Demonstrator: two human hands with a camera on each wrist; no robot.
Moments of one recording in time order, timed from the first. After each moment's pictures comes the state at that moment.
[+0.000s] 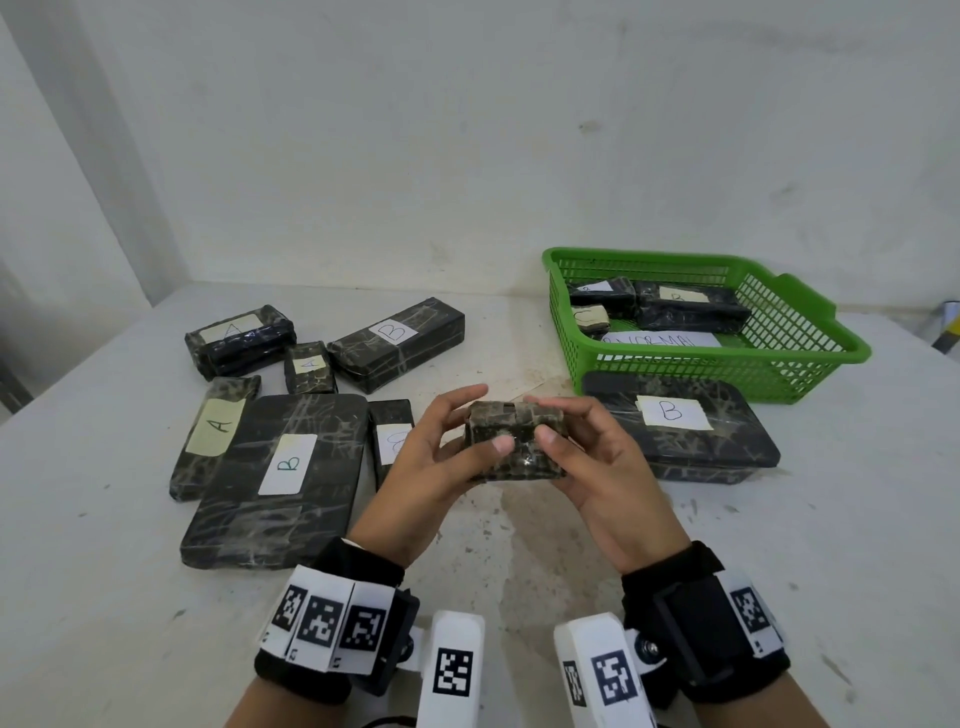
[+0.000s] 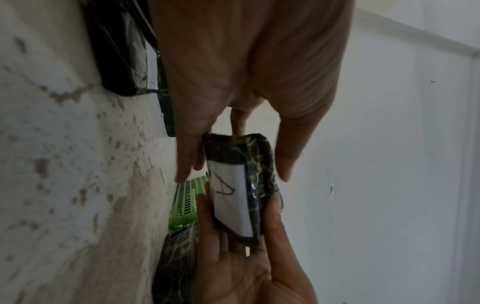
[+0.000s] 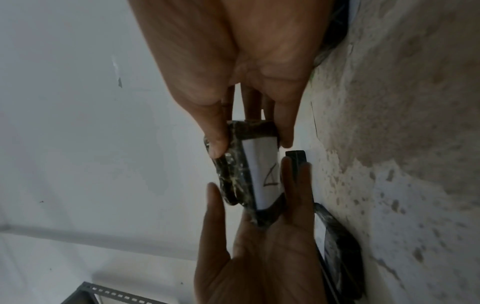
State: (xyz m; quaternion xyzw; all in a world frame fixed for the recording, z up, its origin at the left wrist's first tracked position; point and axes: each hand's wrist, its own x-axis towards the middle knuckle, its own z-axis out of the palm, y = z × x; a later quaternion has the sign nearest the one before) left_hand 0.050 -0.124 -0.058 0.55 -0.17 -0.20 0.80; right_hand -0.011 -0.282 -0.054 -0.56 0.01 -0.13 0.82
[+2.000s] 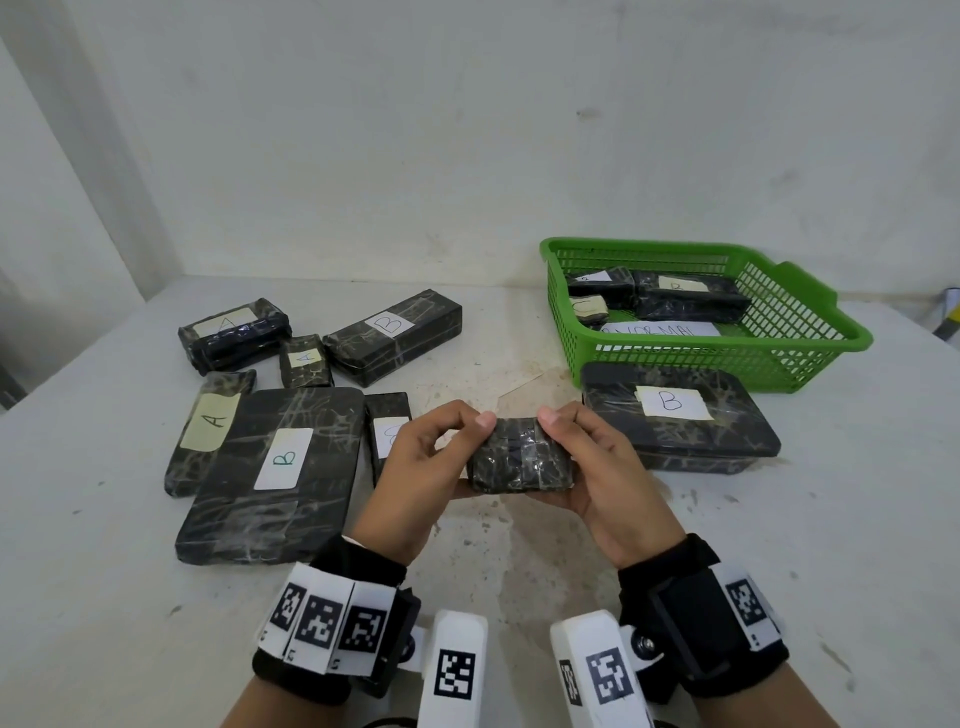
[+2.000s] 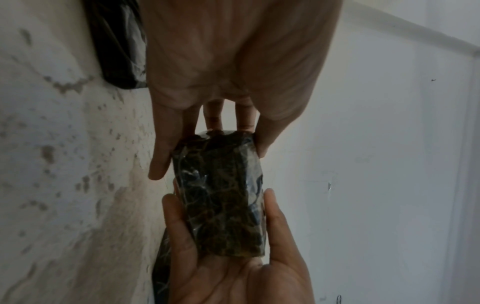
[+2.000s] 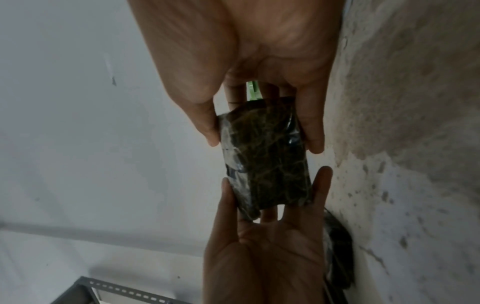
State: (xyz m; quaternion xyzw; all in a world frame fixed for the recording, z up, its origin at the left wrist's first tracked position) left_hand 0.042 -0.128 -0.051 0.62 -0.18 -0.14 0.75; right_hand -0.011 -0.281 -0.056 -0.60 0.08 -0.08 0.79
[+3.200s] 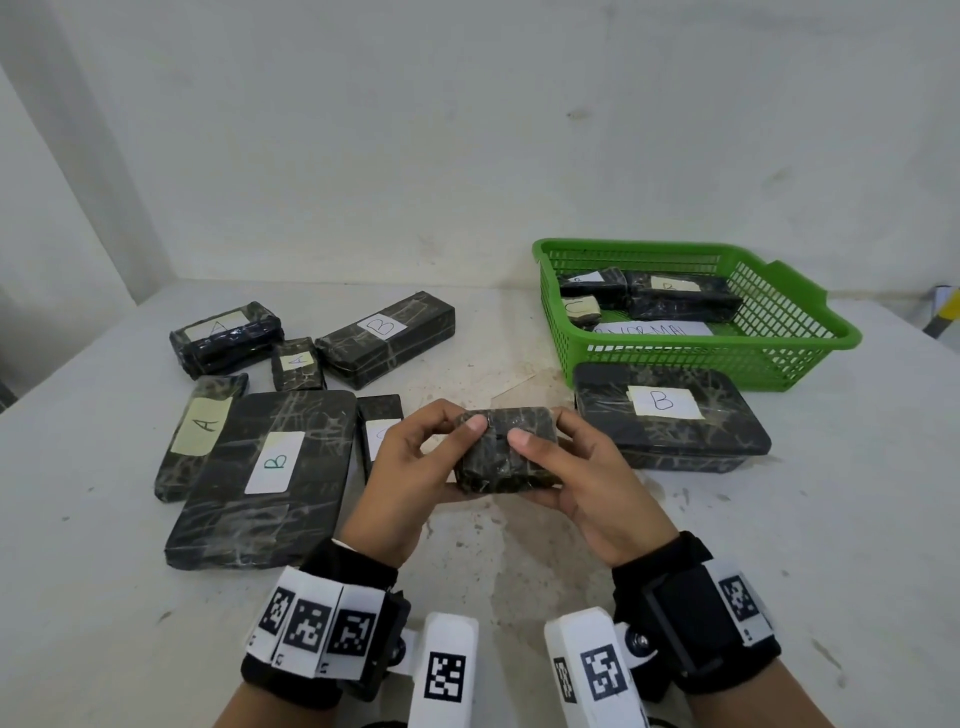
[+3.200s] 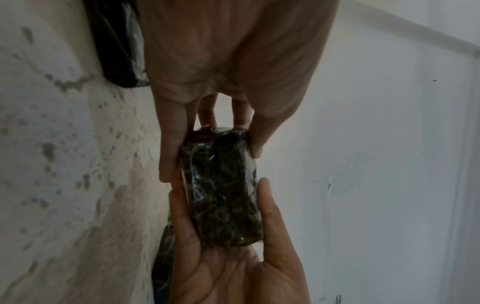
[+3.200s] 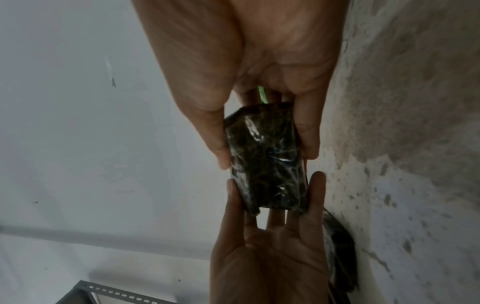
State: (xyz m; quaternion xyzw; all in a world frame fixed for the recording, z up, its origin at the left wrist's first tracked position) left_hand 0.046 -0.127 -0.056 0.63 -0.16 -0.14 0.75; right_hand -0.013 -0.280 -0.052 -0.59 0.11 -0.05 0.80
